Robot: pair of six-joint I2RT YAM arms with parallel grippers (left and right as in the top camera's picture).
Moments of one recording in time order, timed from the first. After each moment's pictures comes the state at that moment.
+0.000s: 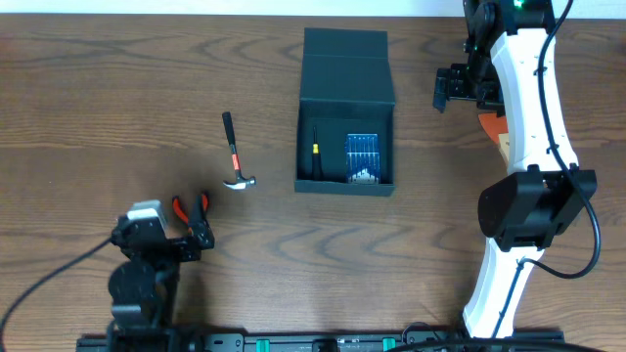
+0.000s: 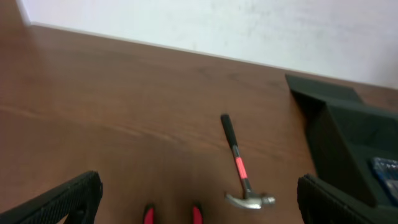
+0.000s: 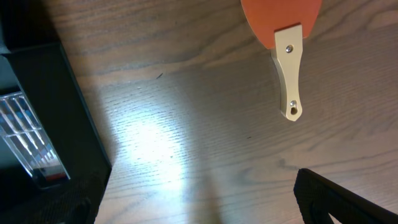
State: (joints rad) left arm -0.01 0.23 0.29 -0.36 -0.03 -0.17; right arm 0.04 2.19 2.30 -1.67 0.17 0.26
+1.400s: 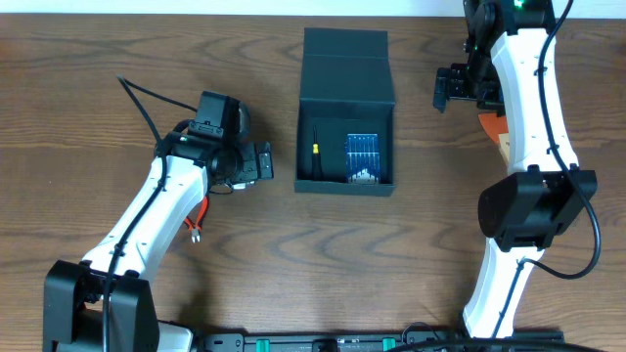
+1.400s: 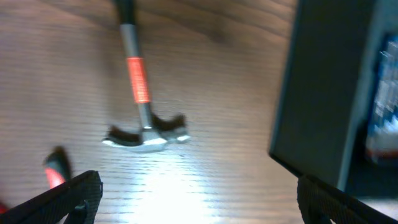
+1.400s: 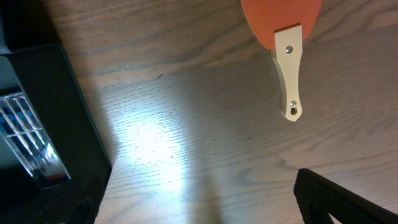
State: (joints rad) left arm -0.25 1.57 1.08 -0.72 0.10 -0.39; right arm 0.04 2.19 2.30 -1.67 0.17 0.26
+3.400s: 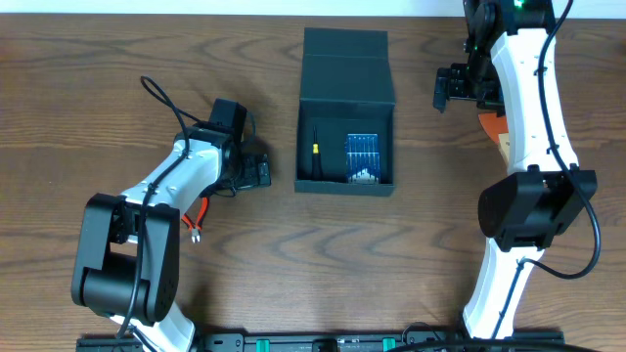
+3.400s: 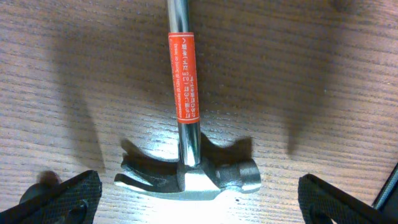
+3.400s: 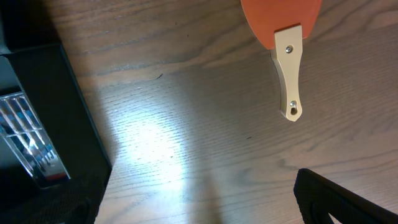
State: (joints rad) left arm -0.23 1.81 1.08 -0.67 0.05 -0.39; right arm 0.04 2.19 2.30 -1.67 0.17 0.26
